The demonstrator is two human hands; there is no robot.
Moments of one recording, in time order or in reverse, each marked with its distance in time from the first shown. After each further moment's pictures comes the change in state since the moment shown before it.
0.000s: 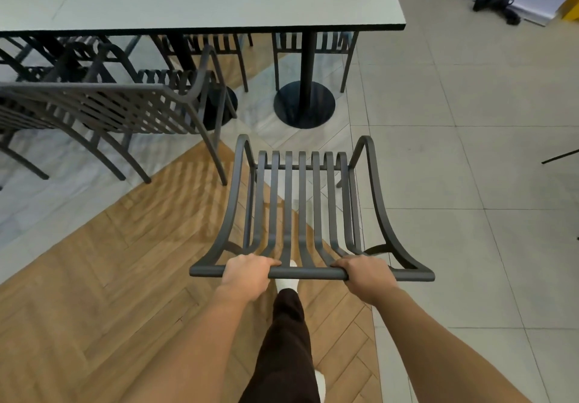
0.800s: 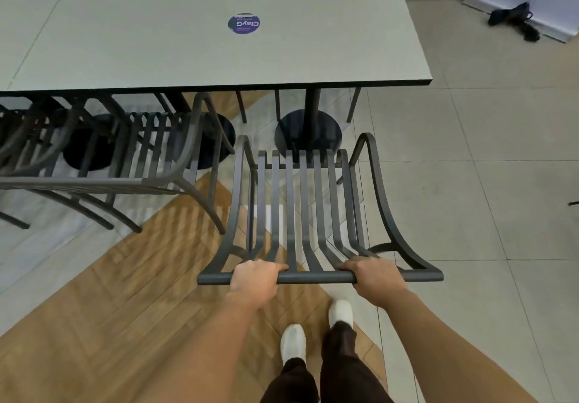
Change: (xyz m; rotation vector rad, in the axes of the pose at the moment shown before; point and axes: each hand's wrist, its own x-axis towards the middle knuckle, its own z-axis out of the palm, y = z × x) left_hand 0.248 -0.059 -0.175 -0.008 -0.009 0.041; right_hand 0.252 0.065 -0.174 -0.018 -0.005 0.017
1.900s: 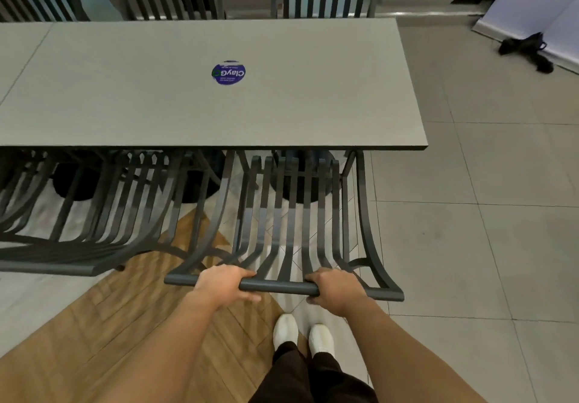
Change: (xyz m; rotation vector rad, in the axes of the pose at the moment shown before) left_hand 0.173 -0.033 -0.135 -0.156 -0.193 -0.062; right_hand 0.175 0.062 -0.119 0.145 -0.161 -0.117
